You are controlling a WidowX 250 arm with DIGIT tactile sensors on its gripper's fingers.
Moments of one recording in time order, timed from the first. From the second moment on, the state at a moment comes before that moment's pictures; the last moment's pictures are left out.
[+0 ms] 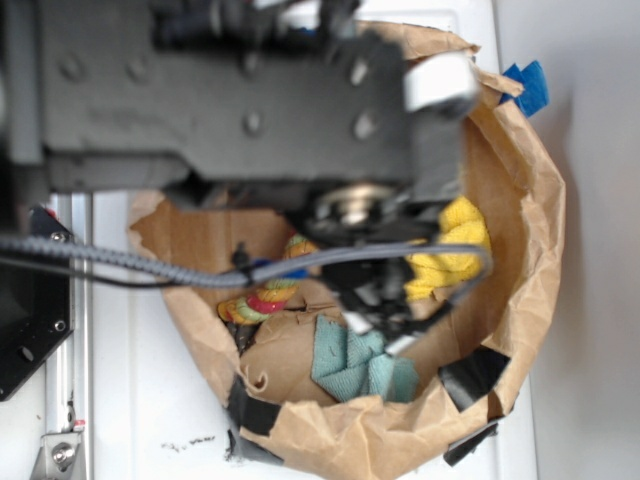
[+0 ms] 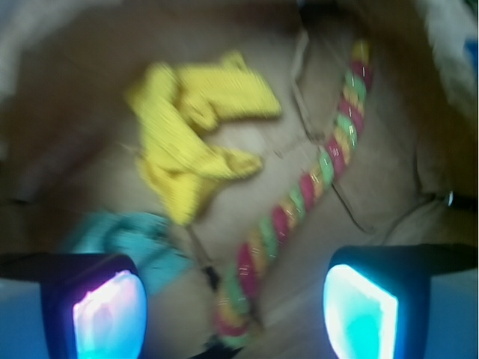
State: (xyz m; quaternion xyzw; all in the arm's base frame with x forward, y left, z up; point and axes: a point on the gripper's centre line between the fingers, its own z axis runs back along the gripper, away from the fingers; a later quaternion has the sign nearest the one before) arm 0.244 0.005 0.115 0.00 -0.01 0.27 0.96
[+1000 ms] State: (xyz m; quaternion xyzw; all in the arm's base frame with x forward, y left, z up) arm 0.239 0.014 0.070 0.02 -0.02 0.25 0.97
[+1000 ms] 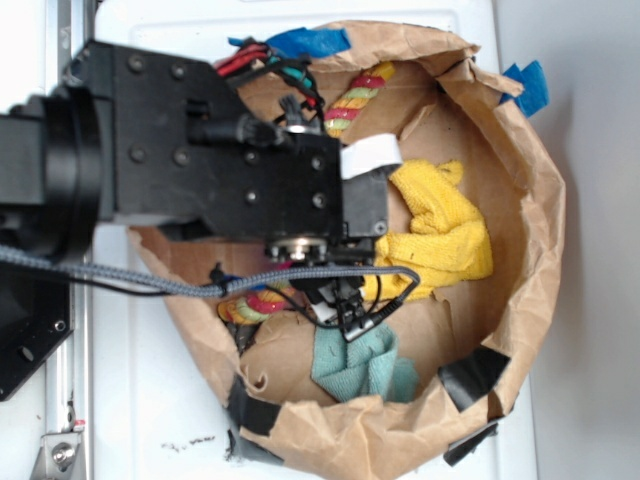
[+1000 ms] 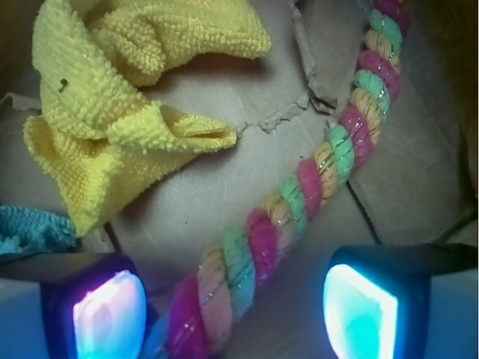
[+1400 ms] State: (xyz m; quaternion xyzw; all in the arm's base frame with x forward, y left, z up) arm 0.236 0.016 0.060 0.02 0.02 0.30 0.95
